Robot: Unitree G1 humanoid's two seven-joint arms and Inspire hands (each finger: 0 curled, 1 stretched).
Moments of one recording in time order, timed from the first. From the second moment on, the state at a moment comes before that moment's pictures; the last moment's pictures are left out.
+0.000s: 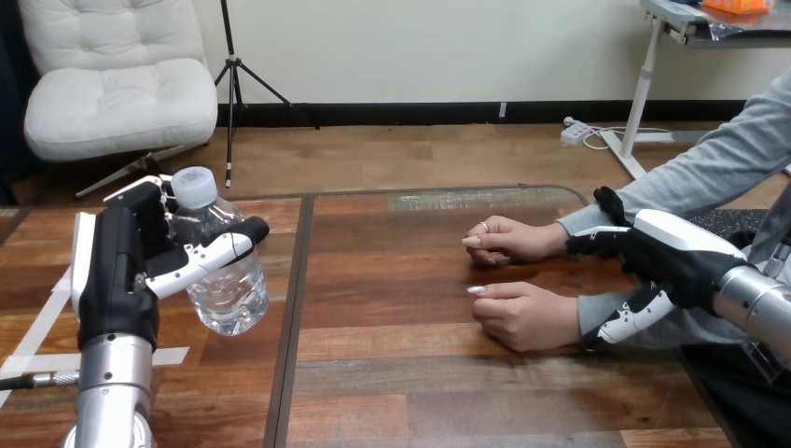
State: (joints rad) left arm -0.07 0.18 0.19 0.16 0.01 -0.24 0.04; right arm -0.66 -0.67 0.24 1.13 -0.55 -0.60 0.22
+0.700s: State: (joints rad) left arm -0.06 0.18 0.20 0.16 0.00 -0.24 0.03; right arm -0.72 -0.67 0.30 1.16 -0.60 -0.53 0.22
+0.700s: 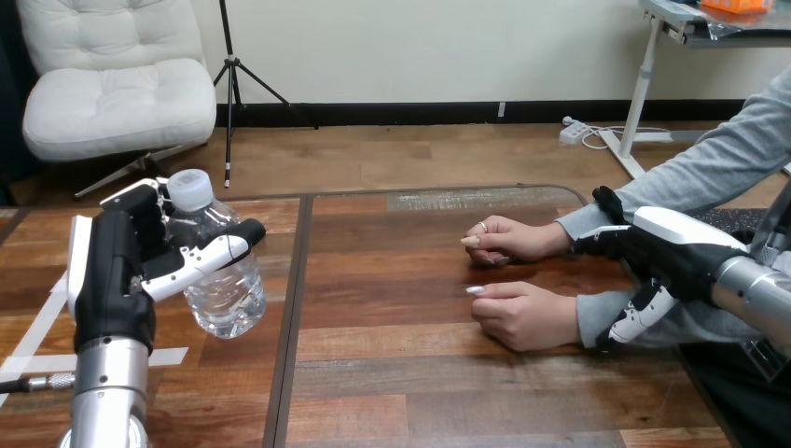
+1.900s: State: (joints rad) left arm -0.05 0.18 0.21 0.14 0.00 -0.24 0.02; right arm -0.76 -0.66 0.41 1.22 -0.69 -0.49 0.16
